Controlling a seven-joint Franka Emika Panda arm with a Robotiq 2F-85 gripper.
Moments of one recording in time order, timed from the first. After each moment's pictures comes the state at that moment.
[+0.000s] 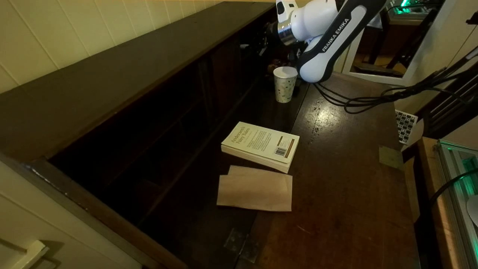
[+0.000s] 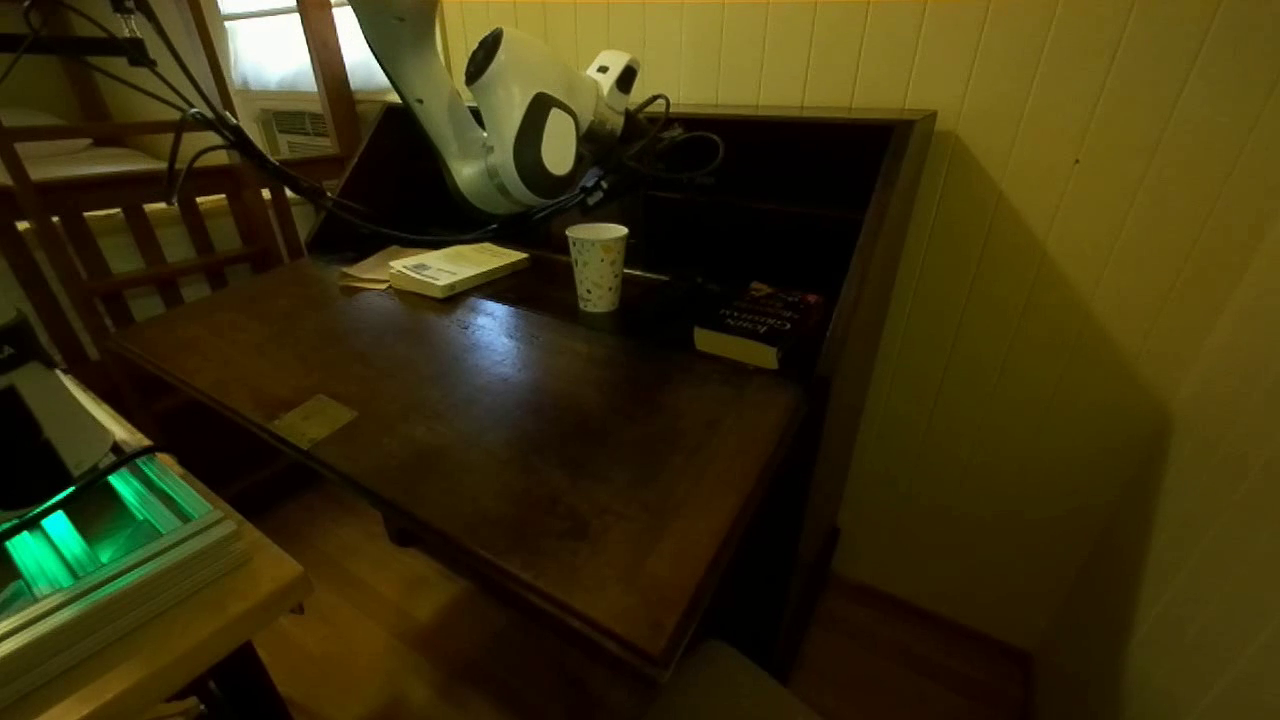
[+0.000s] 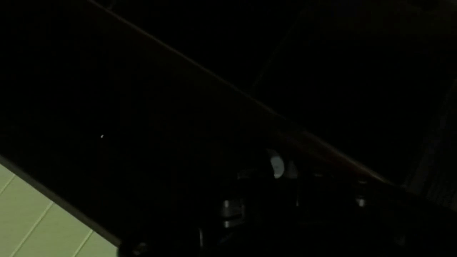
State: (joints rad) arm -0.30 0.67 -0.21 -1.94 -0.37 3.78 -0.31
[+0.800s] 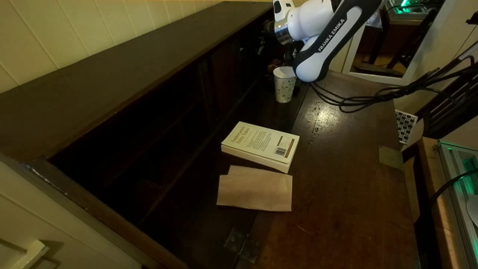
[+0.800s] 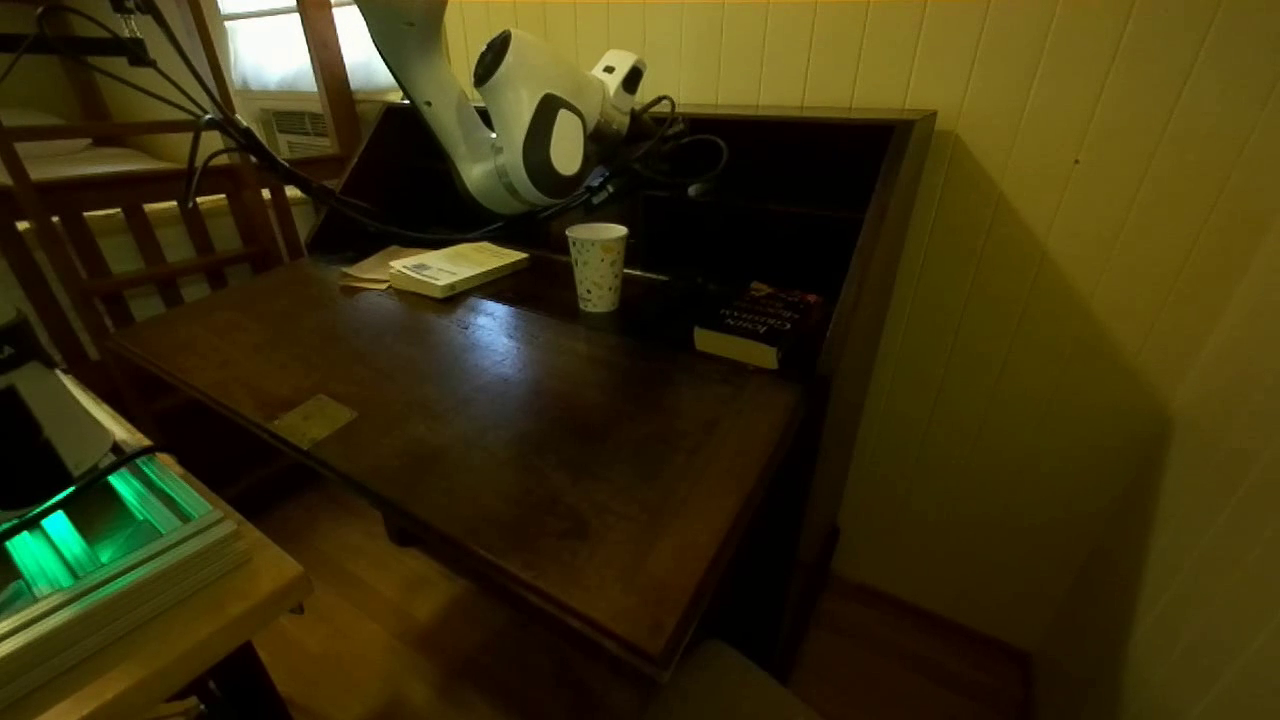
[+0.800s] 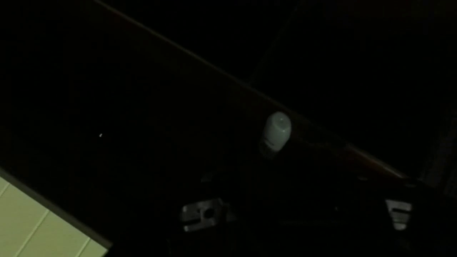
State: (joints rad) arm -0.32 0.70 -0.19 -1.89 -0.37 3.77 -0.28
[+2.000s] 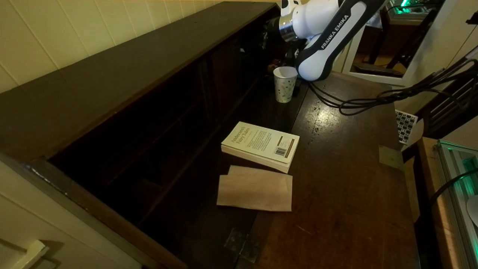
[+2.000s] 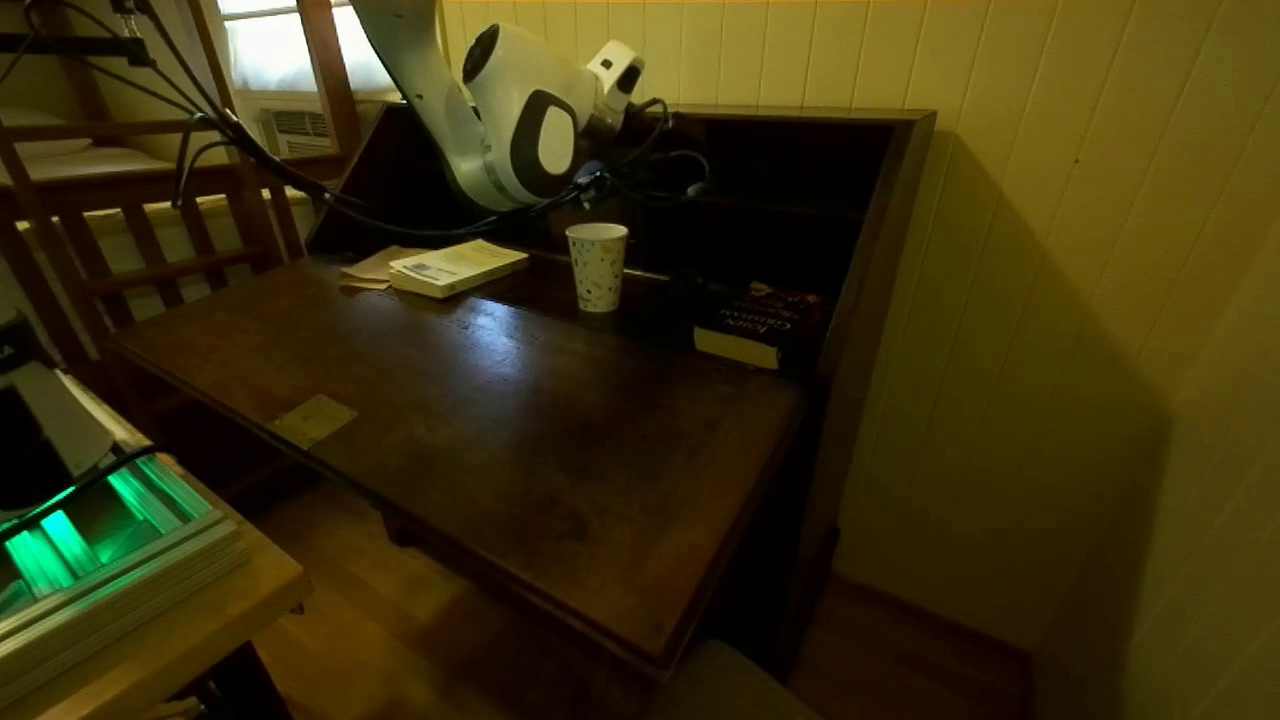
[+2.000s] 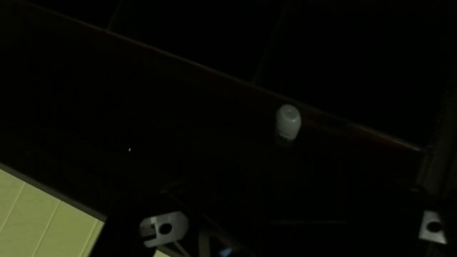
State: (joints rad) arm -0.32 0.66 -0.19 -1.95 -0.33 3.81 -0.15
